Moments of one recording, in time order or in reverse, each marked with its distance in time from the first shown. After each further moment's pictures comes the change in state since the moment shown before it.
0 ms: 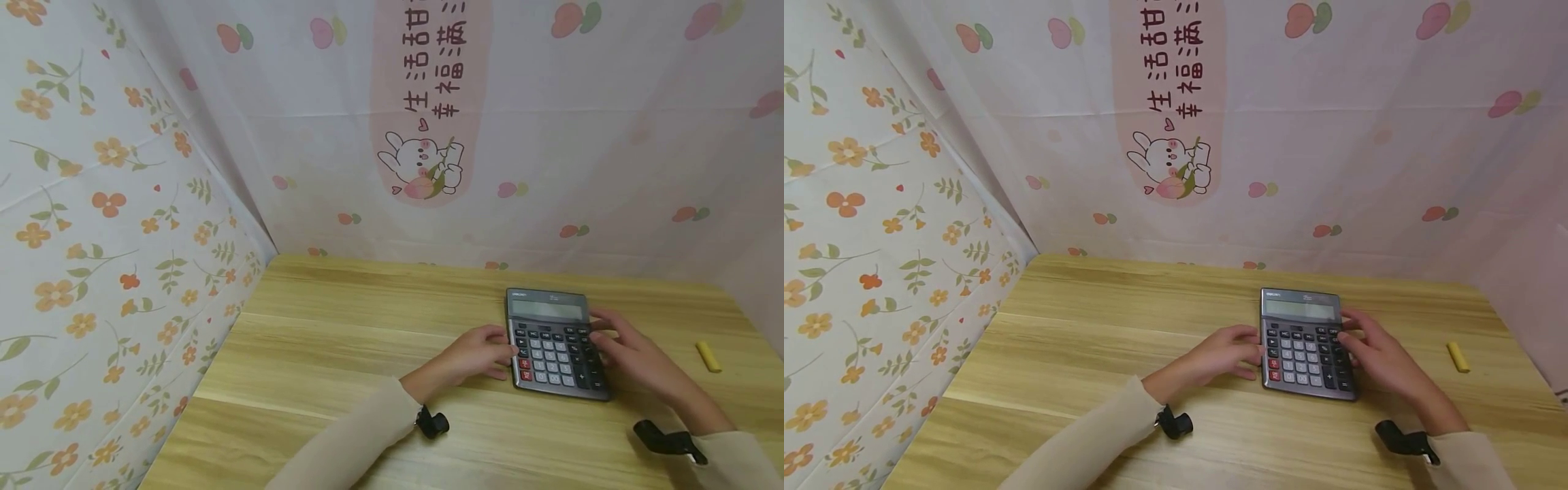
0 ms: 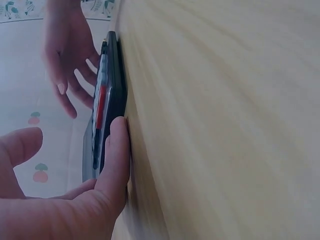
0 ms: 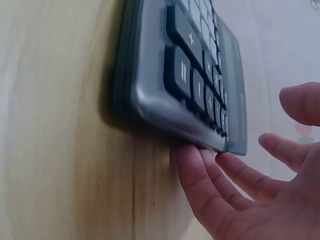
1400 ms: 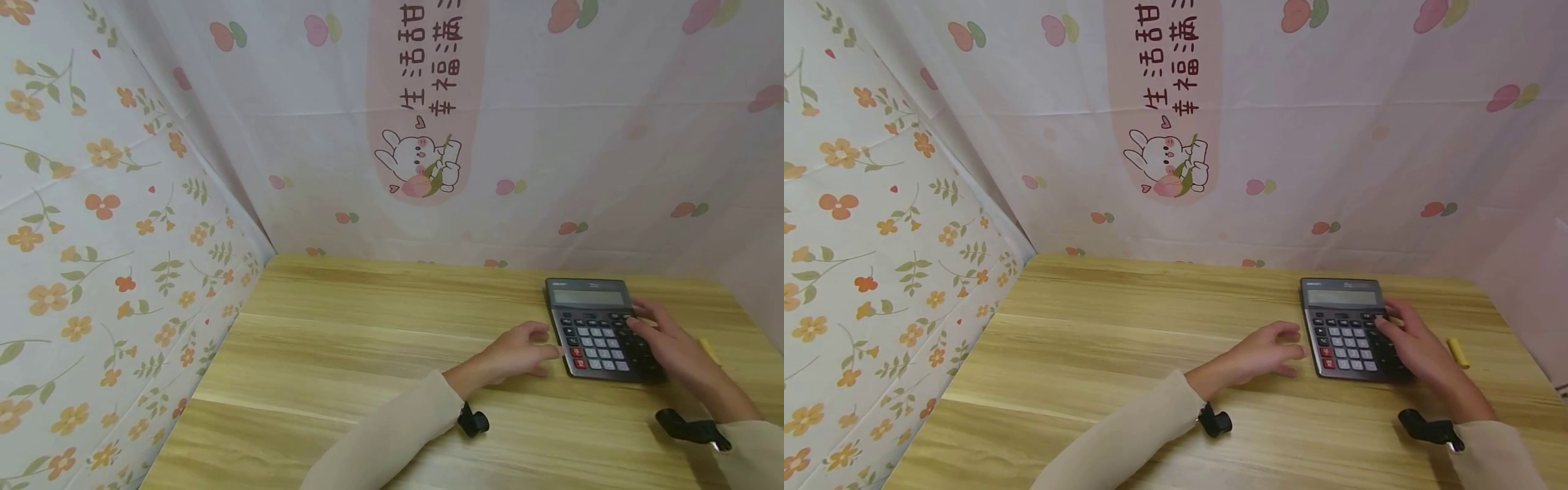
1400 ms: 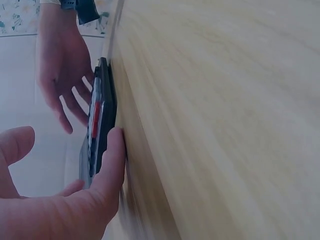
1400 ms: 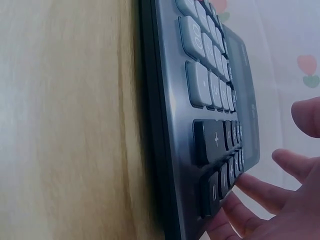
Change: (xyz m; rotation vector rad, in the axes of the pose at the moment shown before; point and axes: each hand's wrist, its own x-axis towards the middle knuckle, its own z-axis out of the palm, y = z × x) left_hand 0.028 0.011 0.055 0.079 -0.084 0.033; right_hand 0.001 0.040 -0.038 0.025 0.089 0.171
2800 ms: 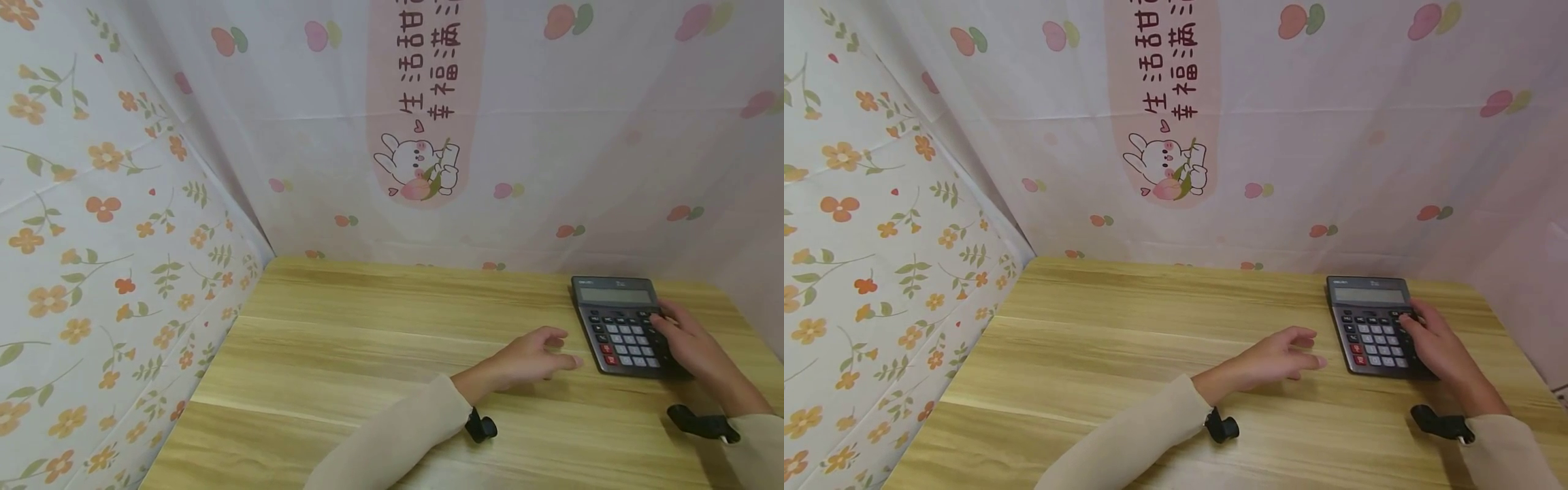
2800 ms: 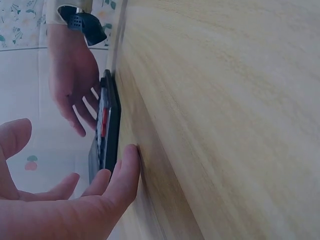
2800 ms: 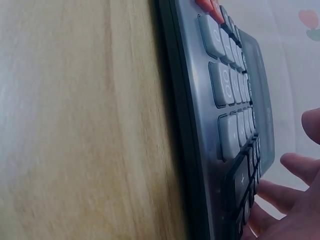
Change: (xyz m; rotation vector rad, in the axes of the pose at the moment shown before) left_hand -0.004 0.011 0.010 0.208 -0.094 0.042; right_hand 0.006 0.024 -0.023 0.065 0.077 0.069
